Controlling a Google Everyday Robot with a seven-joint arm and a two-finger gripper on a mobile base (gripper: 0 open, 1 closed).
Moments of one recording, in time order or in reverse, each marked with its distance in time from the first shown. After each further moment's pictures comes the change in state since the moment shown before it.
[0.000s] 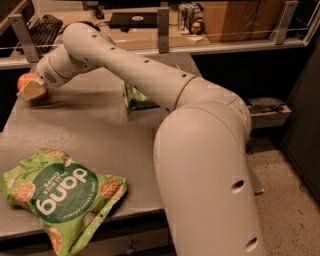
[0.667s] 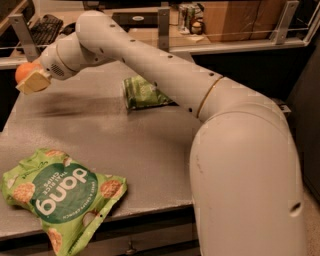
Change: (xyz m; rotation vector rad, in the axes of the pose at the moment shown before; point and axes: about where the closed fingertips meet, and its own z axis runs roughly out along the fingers) arm -0.024 0.019 -0.057 -0.001 -0.084 -0.096
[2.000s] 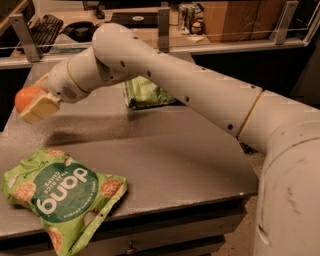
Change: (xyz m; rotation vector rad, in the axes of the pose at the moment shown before) arm 0.012 0.102 -0.044 -0.163 -0.028 -0.044
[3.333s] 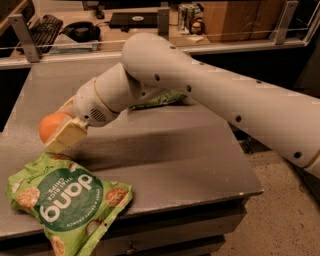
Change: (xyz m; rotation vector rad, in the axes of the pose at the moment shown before) arm 0.038 0.085 -0.065 -0.055 0.103 0.082
